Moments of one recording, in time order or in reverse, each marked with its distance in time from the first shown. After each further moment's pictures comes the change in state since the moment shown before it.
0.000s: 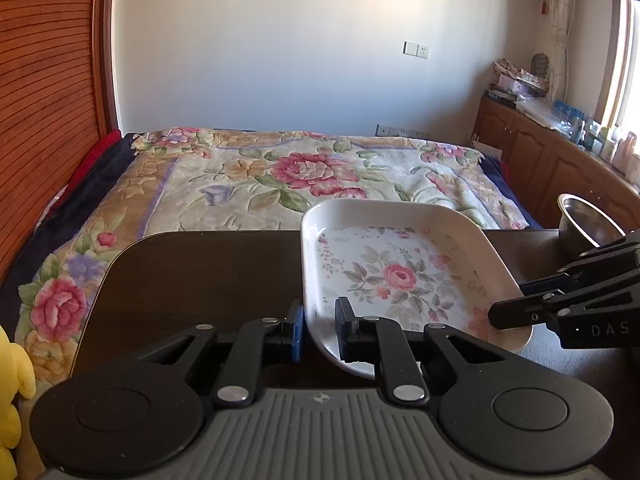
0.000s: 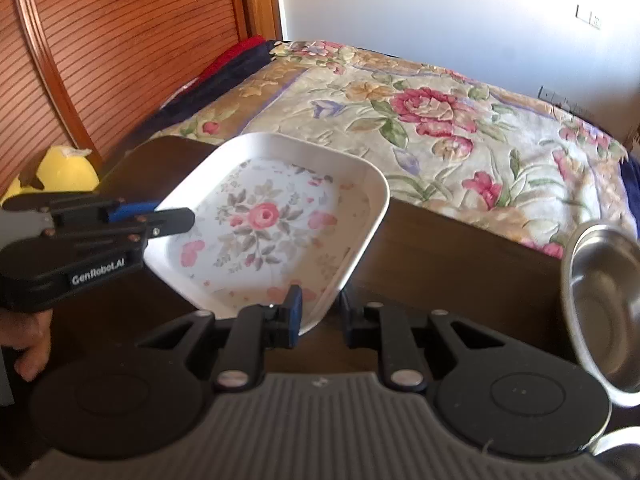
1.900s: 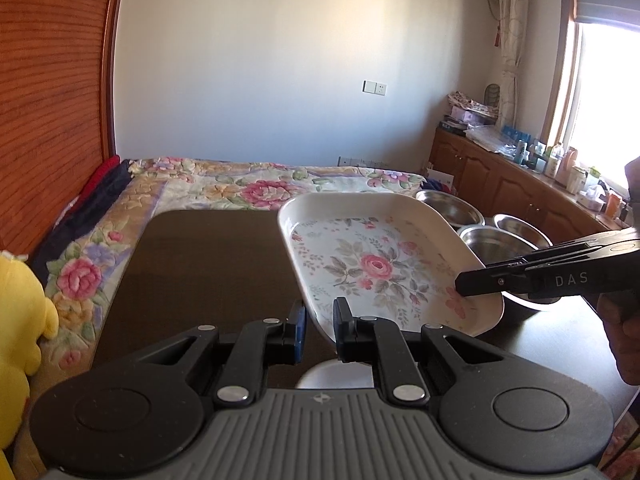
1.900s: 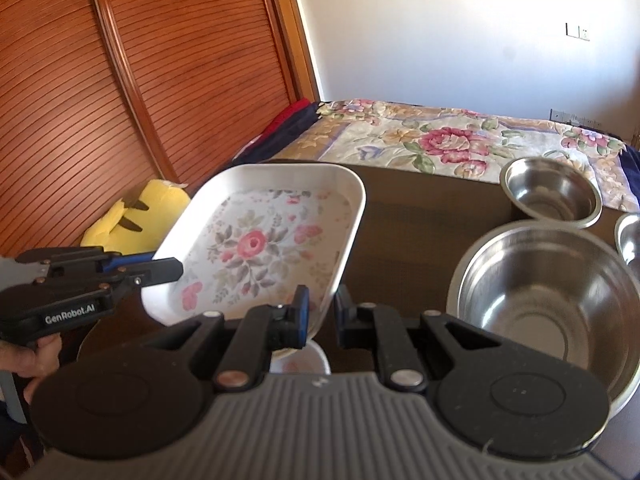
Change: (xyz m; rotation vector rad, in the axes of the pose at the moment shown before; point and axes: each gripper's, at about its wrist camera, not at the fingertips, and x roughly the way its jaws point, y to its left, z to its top) left arm -0.195 -0.057 -0.085 -0.005 -0.111 -0.088; right arm -0.140 0.000 -0.108 0.050 -0.202 0.163
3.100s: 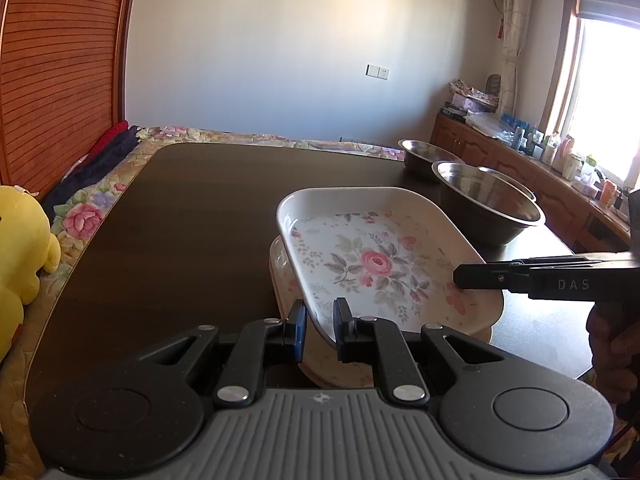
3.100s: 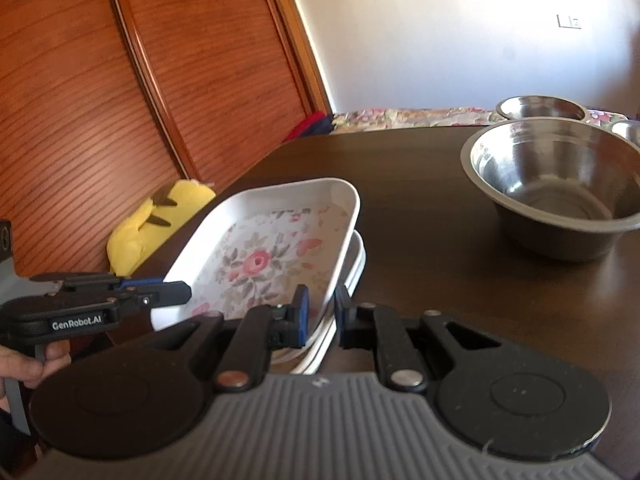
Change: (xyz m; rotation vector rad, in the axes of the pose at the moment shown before) left arm -0.035 -0.017 -0.080 -0.029 0.029 0.007; right arm -0.021 0.001 -0.082 0.065 -0.115 0.075
